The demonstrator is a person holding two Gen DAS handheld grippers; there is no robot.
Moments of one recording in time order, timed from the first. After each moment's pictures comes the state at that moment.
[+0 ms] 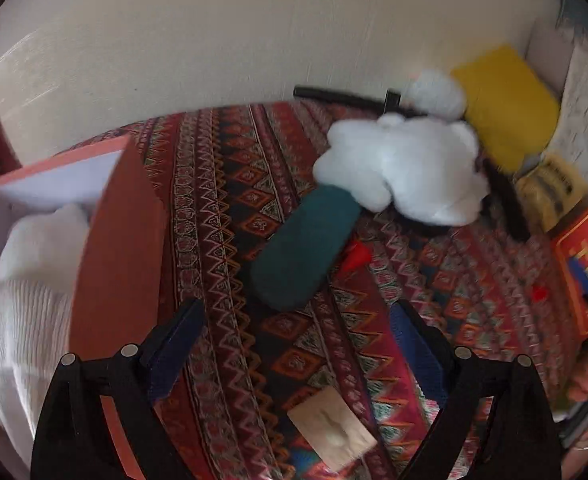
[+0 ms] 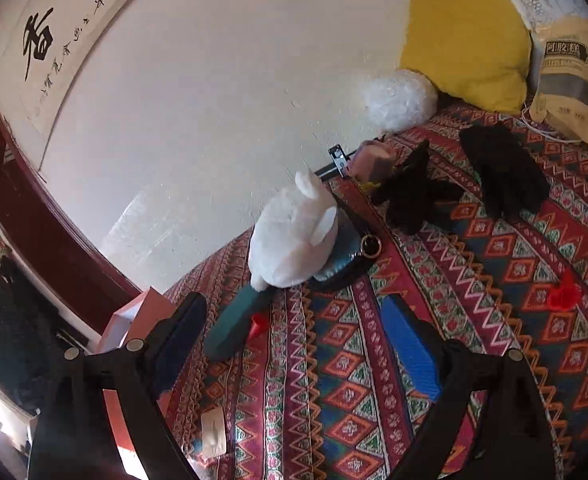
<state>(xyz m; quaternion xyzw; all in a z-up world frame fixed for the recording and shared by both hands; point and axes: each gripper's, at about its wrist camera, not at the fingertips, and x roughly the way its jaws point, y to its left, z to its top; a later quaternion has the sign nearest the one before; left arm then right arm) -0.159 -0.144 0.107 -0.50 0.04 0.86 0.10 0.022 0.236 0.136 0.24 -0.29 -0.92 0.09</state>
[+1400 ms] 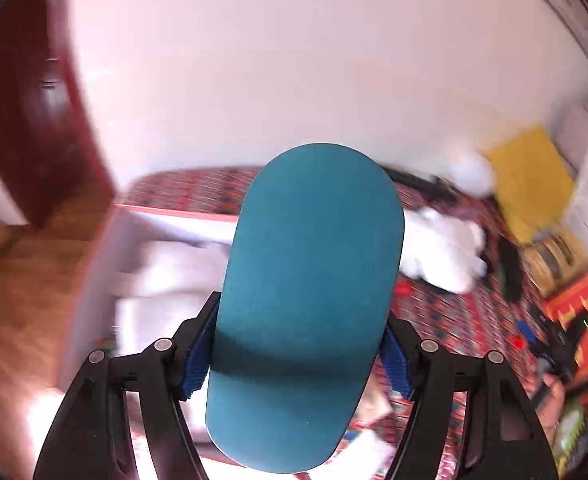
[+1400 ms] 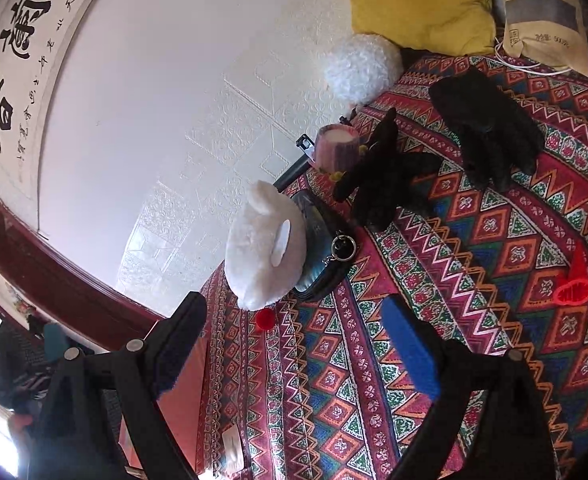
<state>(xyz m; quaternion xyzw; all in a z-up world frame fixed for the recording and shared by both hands) -0.063 -0.290 0.312 -0.42 -0.04 0.90 -0.03 0.000 0.287 0.094 0.29 -0.40 -0.86 0.09</state>
